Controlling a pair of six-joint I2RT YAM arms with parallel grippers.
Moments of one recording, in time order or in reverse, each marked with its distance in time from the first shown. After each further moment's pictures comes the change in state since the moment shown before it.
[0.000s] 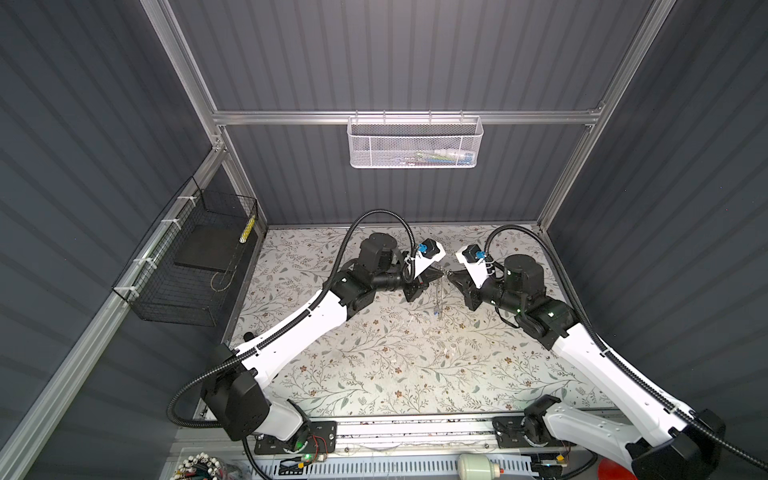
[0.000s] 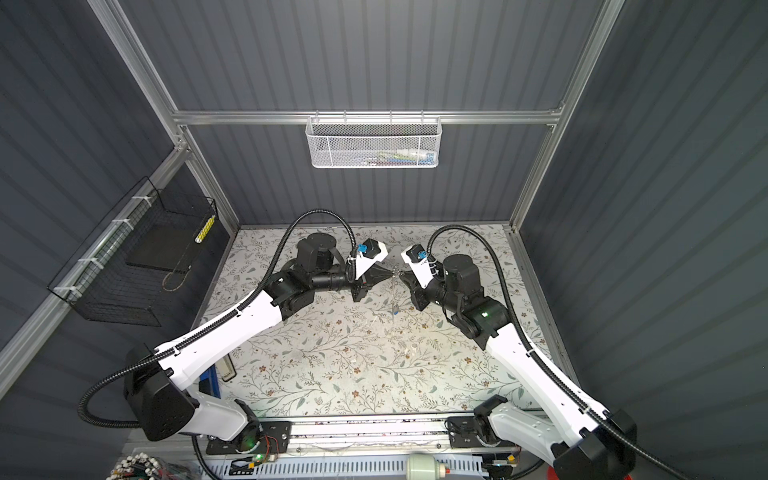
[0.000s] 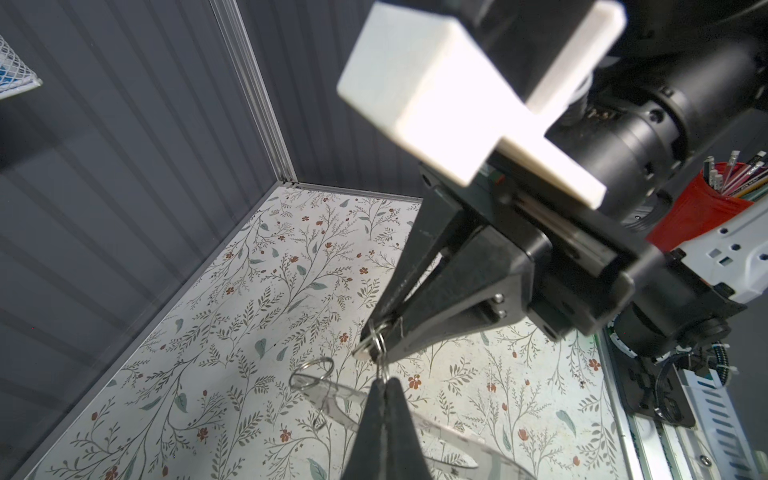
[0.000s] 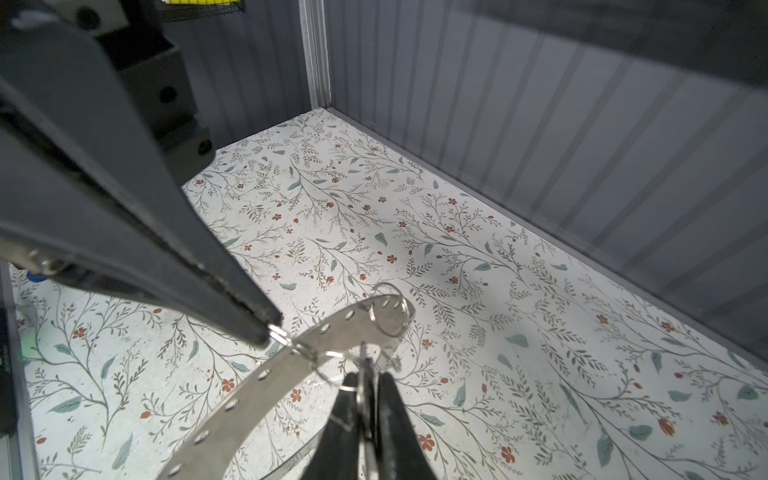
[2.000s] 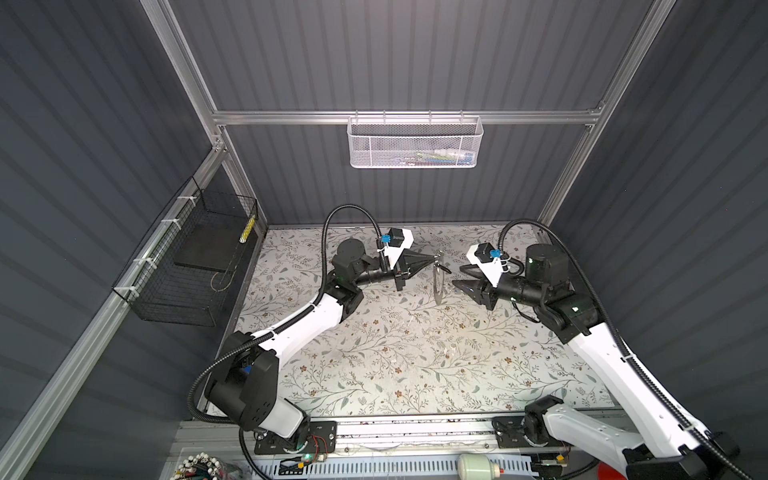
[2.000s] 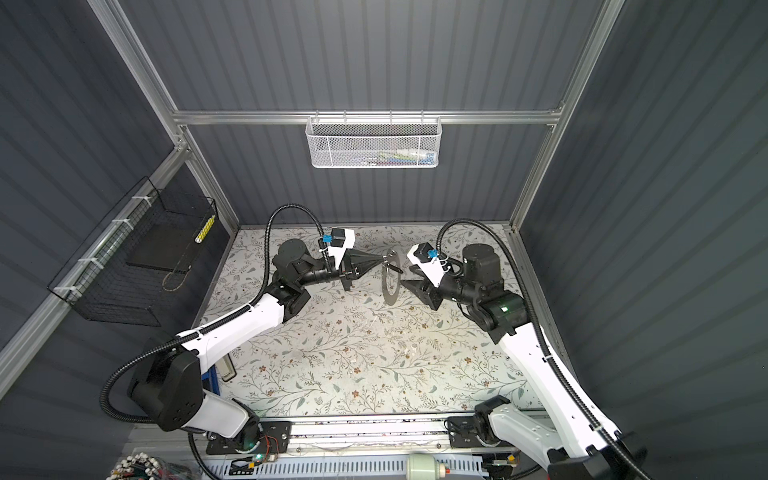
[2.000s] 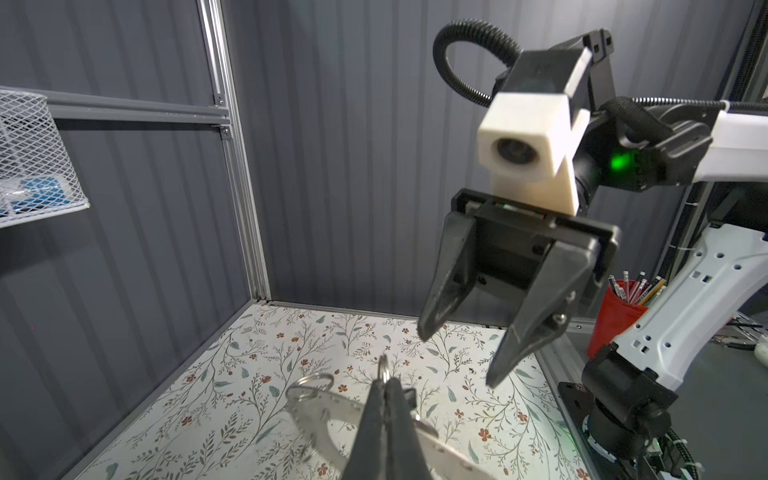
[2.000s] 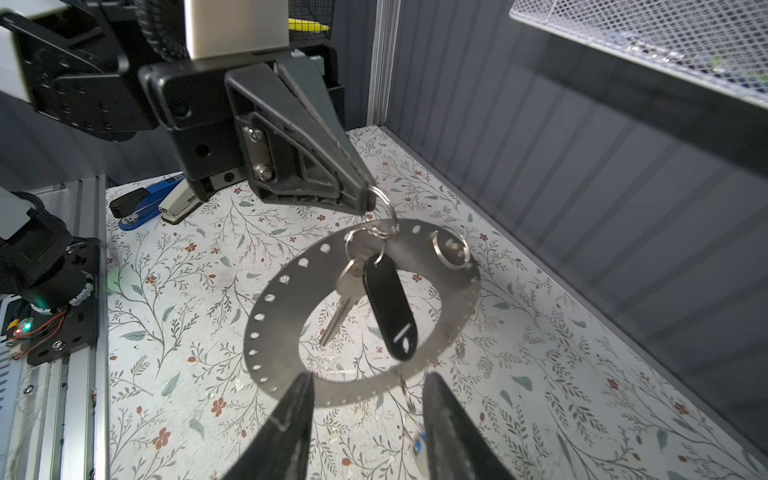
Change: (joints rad) left arm 0.163 0.051 -0.254 0.818 0.361 -0.370; right arm -0.140 -0.038 0.155 -0.218 -0.304 -0.196
